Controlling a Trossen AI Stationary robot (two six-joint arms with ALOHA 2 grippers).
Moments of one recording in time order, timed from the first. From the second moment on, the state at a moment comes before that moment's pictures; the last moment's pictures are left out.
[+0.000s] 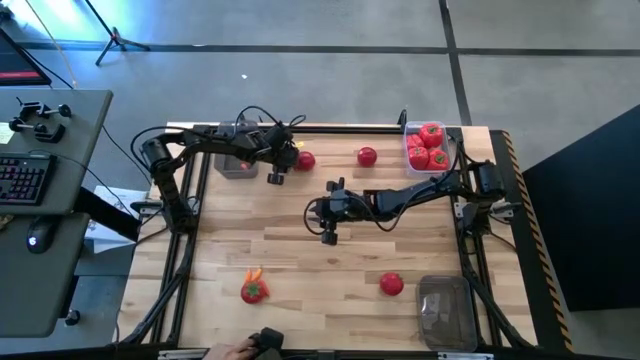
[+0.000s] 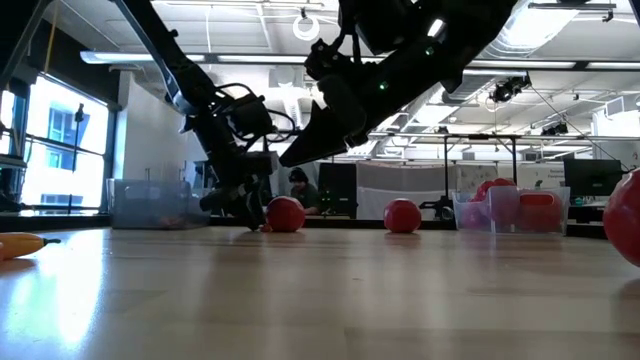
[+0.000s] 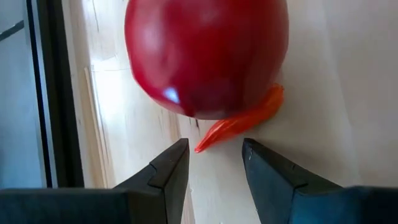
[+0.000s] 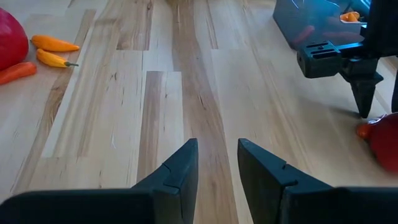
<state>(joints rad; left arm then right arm) 0.62 1.81 0.93 -0.13 -0.03 0.90 0.03 1.86 1.06 0.21 0.14 -0.03</state>
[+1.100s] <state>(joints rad) 0.61 1.80 0.93 -0.26 0.01 0.55 0.03 1.86 1.06 0.21 0.10 -0.03</state>
